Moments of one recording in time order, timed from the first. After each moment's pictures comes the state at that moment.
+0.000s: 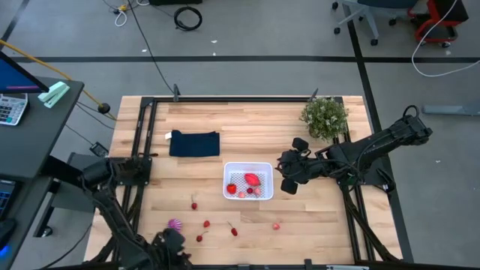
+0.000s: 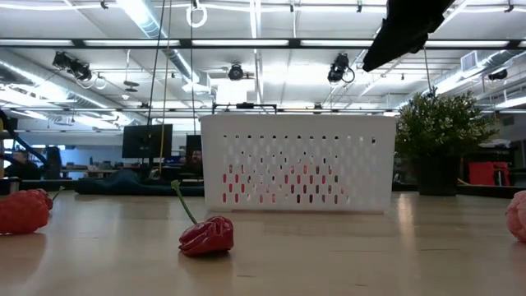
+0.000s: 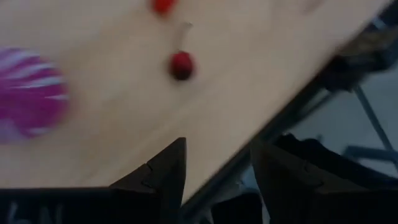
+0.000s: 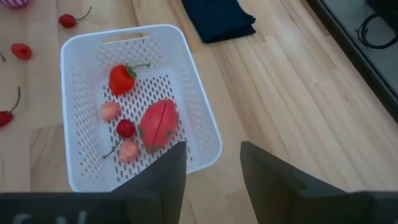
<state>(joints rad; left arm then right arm) -1.09 1.92 1.42 -0.80 -0.50 -1.99 0.33 1.27 1.00 -0.66 0.50 0.47</state>
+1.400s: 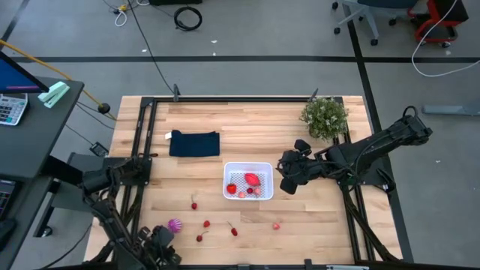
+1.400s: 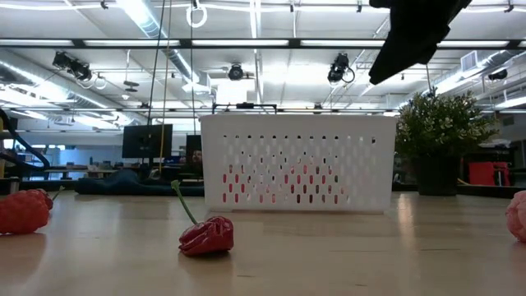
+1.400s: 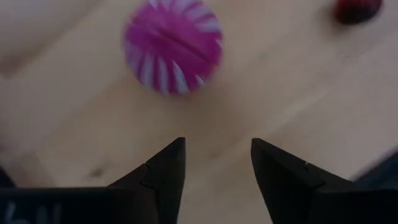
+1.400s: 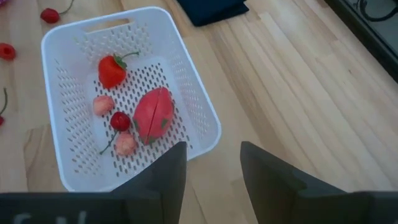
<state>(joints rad) -1.16 1.99 1.42 -1.11 -0.27 -2.09 0.33 1.27 0.96 -0.66 0.50 0.58</state>
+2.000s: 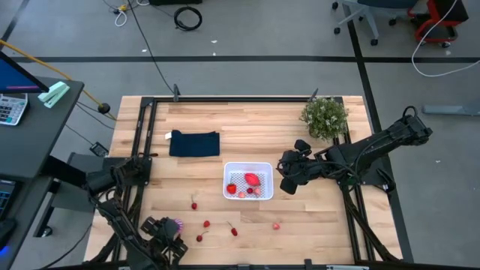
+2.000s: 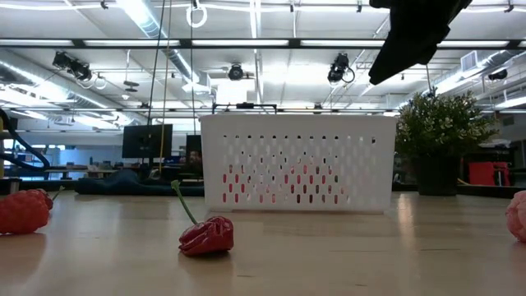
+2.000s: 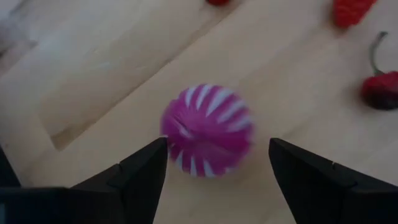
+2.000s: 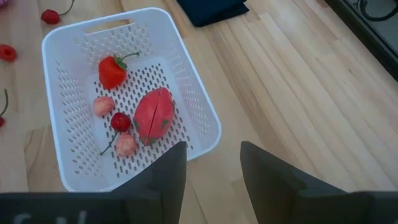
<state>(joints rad) -1.08 2.02 1.42 -1.24 -0.36 -2.02 0.33 1.27 0.95 -0.66 0.50 0.58</state>
